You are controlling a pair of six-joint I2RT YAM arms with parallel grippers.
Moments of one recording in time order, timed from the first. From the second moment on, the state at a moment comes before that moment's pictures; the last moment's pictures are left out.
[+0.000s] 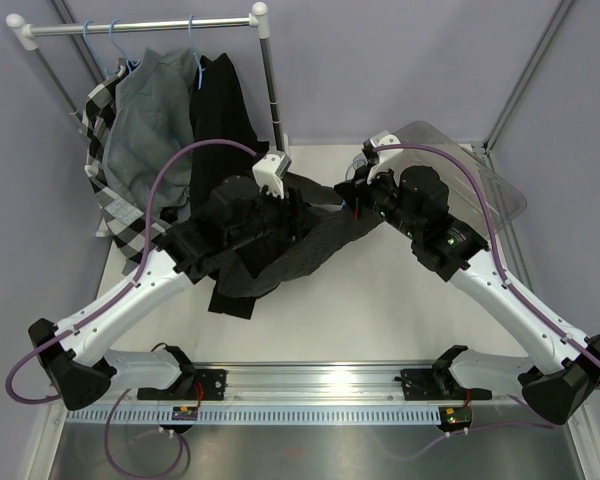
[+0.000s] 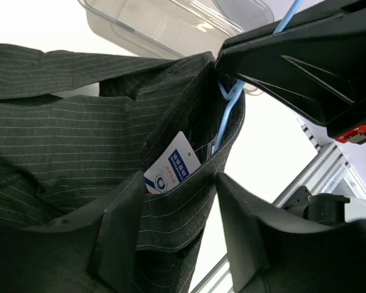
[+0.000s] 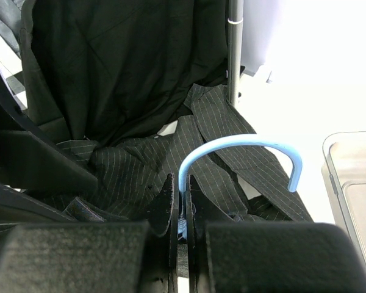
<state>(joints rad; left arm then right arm) -0.81 1.21 1.28 -0.41 0.02 -0.45 0.65 1.17 1.22 -0.18 -0.03 0.09</state>
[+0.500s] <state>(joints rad) -0.81 1.23 1.28 -0.39 0.08 -0.47 0.65 1.17 1.22 -0.18 0.00 0.08</state>
